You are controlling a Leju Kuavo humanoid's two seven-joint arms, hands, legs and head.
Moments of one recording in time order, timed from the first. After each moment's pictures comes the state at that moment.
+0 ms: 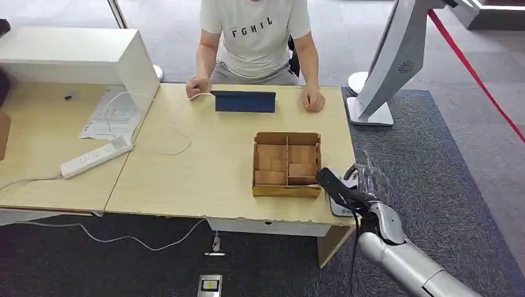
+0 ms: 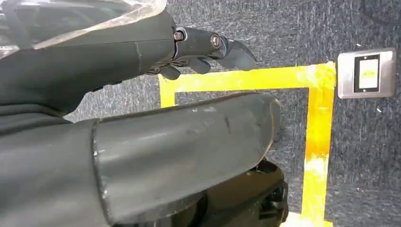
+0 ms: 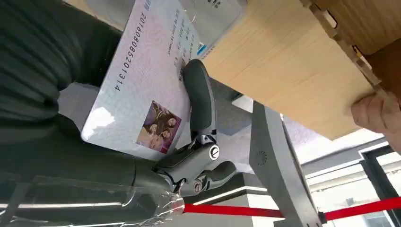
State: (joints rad) left arm -0.11 -0.02 -1.21 -0.24 1.48 0.38 -0.36; right arm -0.66 -0.35 1.03 -0.88 0.43 -0.52 0.40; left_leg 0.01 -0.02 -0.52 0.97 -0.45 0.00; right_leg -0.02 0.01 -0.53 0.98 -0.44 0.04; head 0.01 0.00
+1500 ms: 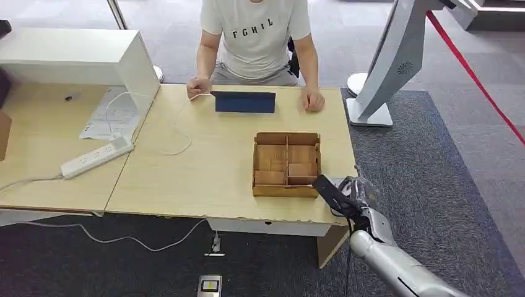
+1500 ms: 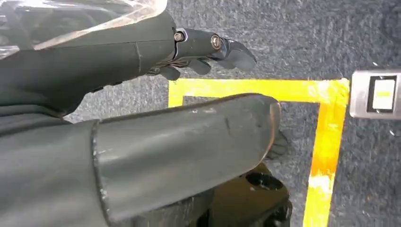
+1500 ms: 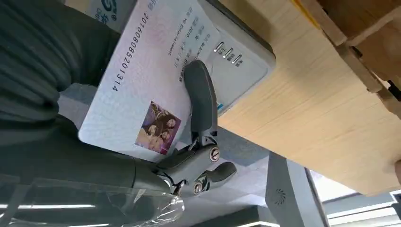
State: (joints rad) left arm -0.10 -0.04 -1.20 -0.24 1.53 0.45 -0.34; right arm -0.69 -0.20 1.05 -0.52 0.25 -0.50 0.22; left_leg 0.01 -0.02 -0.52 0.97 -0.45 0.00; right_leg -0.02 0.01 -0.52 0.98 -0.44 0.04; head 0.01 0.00
